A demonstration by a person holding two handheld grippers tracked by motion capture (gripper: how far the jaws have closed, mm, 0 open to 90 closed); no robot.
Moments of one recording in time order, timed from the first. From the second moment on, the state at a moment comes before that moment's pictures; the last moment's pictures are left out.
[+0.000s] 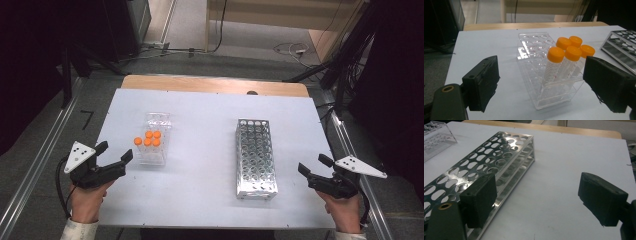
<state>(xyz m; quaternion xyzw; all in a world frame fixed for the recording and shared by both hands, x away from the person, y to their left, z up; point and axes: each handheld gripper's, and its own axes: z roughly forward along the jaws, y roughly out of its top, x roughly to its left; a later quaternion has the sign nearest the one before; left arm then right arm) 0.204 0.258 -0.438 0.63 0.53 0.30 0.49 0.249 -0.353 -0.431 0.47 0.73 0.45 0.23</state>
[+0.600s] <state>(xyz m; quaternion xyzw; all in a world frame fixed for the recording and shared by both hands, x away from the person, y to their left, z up) 0.201 0.261 -0.440 0.63 0.53 0.30 0.48 0.240 -0.374 -0.435 0.48 0.71 0.44 0.25</state>
